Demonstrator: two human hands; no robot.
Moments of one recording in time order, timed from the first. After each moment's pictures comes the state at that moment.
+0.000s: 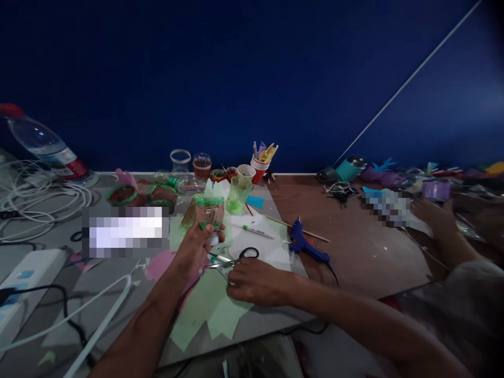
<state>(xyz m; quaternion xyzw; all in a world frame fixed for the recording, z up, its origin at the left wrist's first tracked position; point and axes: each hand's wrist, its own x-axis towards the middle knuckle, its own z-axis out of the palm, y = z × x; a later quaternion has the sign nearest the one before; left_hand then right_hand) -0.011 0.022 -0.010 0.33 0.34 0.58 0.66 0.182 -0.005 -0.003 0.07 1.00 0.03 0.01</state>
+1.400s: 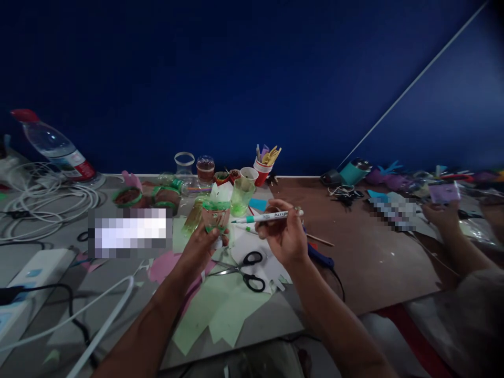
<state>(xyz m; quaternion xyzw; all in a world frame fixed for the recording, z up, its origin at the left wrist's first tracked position) -0.011 0.026 -0.018 0.35 0.33 0.56 0.68 0.176 0.039 0.031 0.24 0.46 -0.55 -0.65</state>
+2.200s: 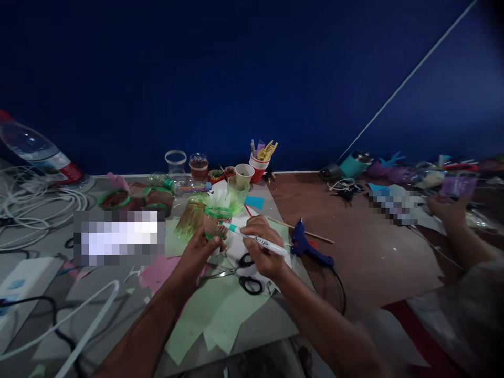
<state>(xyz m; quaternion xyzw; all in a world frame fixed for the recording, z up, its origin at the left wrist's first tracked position) 0.000 0.024 -0.022 0.40 0.39 0.53 0.64 0.172 0.030 -0.002 0.29 0.72 -0.21 -0.60</state>
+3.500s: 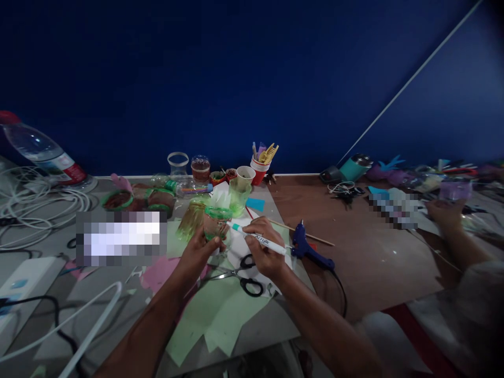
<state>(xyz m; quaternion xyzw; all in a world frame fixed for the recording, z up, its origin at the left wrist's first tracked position) -0.007 0.026 -0.027 0.43 0.40 0.52 0.62 0.172 0.031 -0.001 0.32 0.72 -0.16 -0.59</state>
